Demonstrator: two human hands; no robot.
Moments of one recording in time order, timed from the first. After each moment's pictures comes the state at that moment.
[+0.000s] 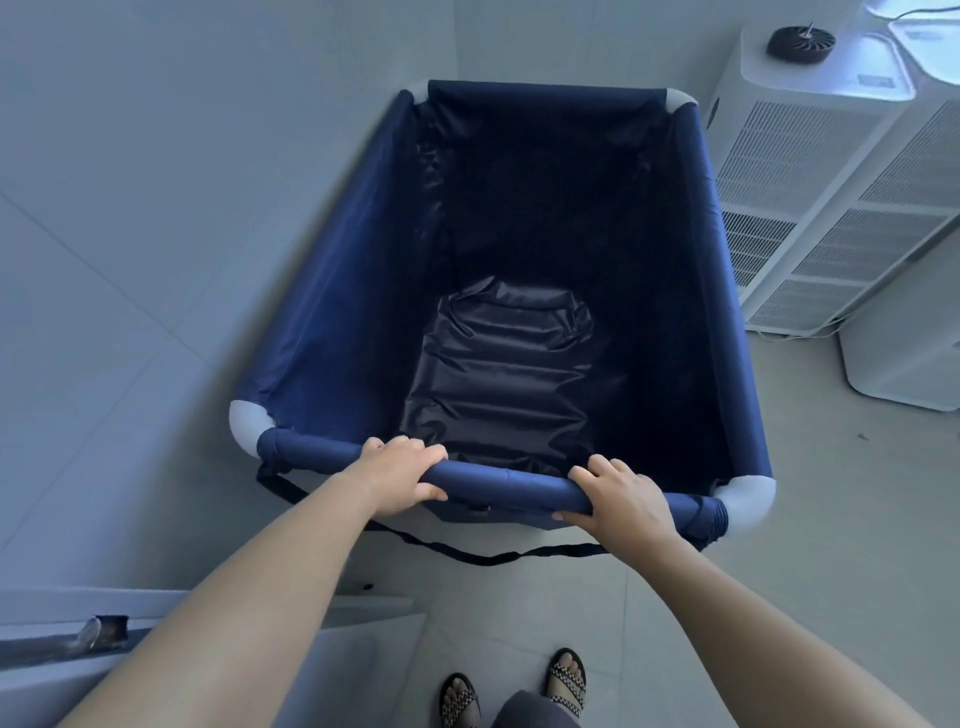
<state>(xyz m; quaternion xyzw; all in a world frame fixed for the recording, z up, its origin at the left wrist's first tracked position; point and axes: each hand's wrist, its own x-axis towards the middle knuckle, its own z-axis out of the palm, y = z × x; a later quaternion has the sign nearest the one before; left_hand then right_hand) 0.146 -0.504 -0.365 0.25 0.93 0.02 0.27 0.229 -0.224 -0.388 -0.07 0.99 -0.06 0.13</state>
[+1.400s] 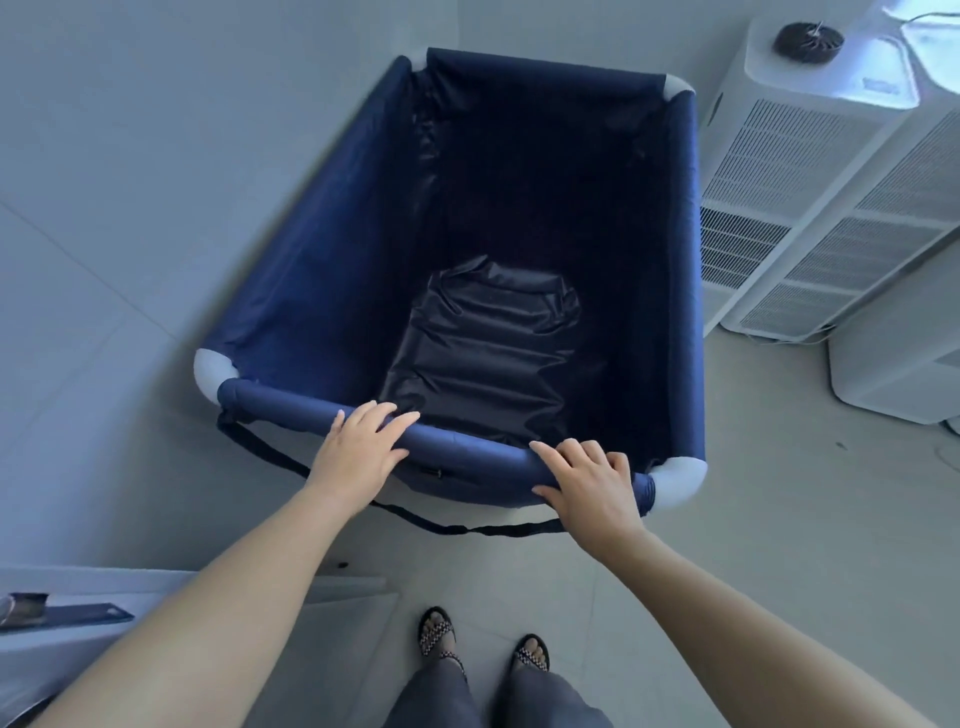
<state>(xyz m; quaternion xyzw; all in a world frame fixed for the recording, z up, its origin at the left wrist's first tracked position) 0.167 -0.483 -0.367 0.15 0.98 0.02 0.10 0.226 -0.205 -0.377 -0.08 0.99 -0.07 0.08</state>
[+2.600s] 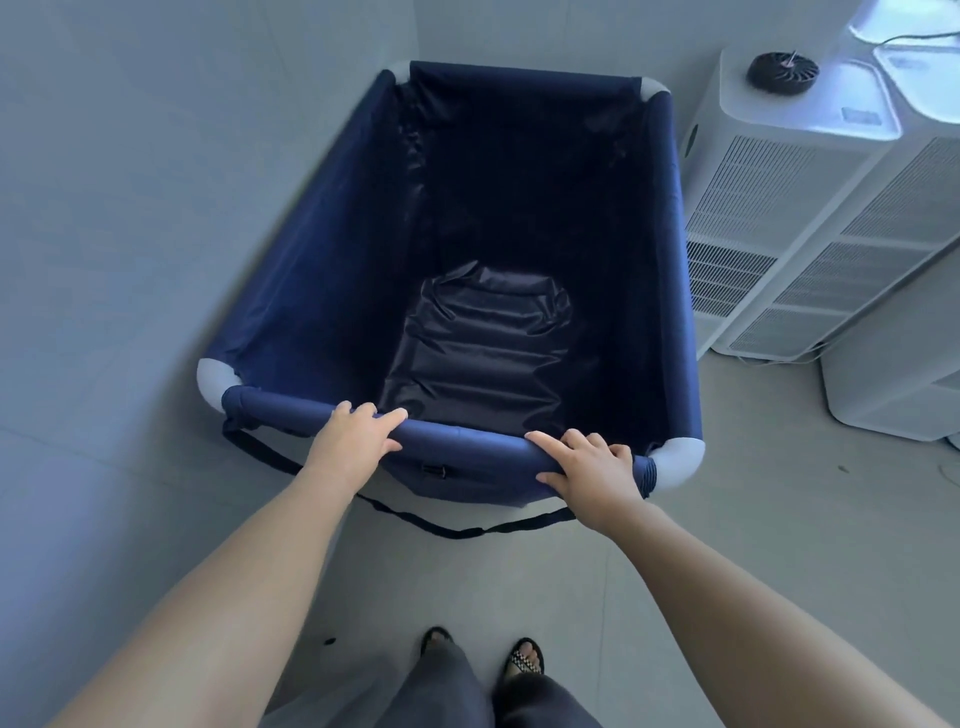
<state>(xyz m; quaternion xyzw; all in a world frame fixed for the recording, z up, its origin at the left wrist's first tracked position) 0.003 -0.443 -0.355 0.15 0.98 -0.05 0.14 0.079 -0.160 -0.379 -0.03 0.99 -0.10 0.13</state>
